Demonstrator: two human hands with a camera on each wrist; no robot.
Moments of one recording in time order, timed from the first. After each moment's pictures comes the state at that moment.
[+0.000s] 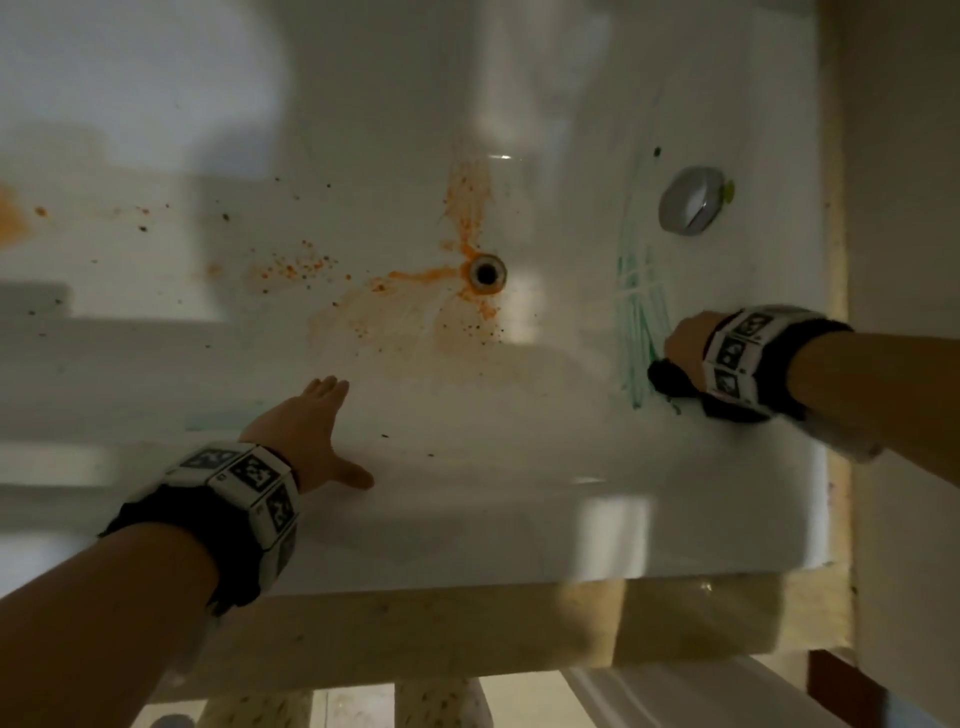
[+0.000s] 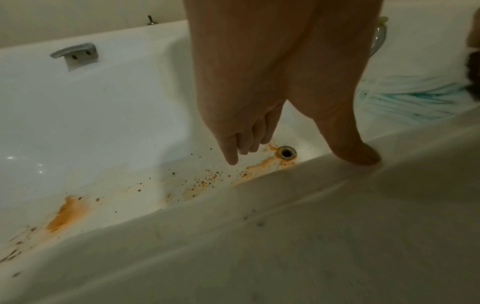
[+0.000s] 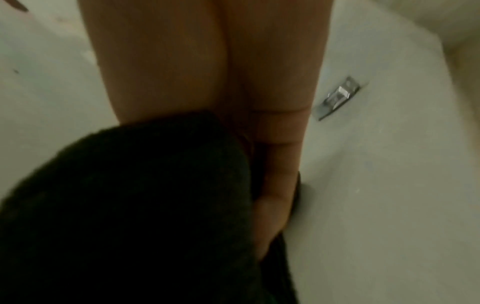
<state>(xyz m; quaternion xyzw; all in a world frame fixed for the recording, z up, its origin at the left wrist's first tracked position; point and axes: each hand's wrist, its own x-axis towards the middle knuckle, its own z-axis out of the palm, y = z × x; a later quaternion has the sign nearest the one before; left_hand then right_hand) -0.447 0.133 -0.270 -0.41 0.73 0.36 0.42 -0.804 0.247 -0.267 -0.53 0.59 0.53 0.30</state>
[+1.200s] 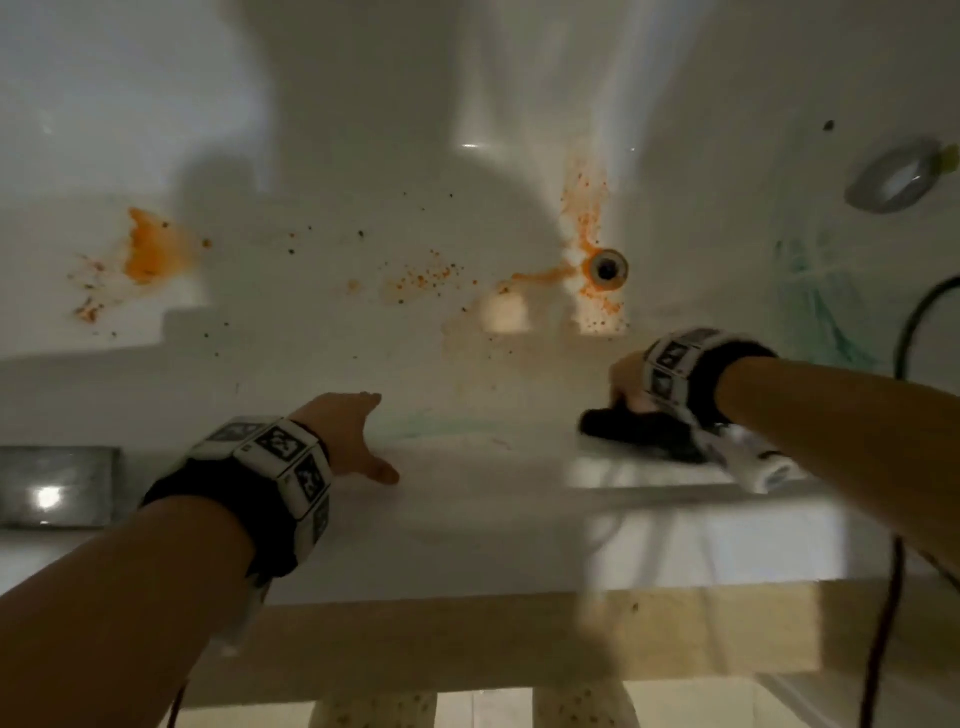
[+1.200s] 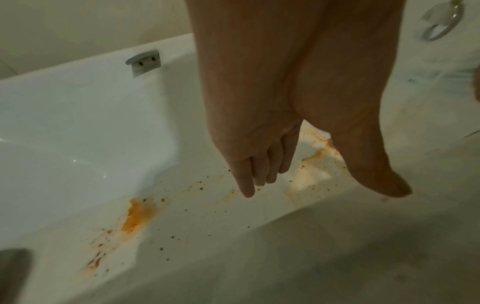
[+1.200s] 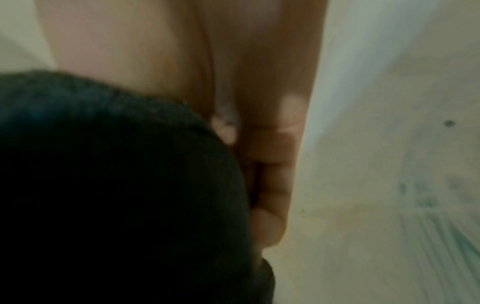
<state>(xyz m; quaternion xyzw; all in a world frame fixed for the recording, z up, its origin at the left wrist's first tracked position) -0.305 0.025 -0.272 -0.38 0.71 0.33 0.49 -0.575 0.129 -0.315 -0.49 0.58 0.47 0.45</state>
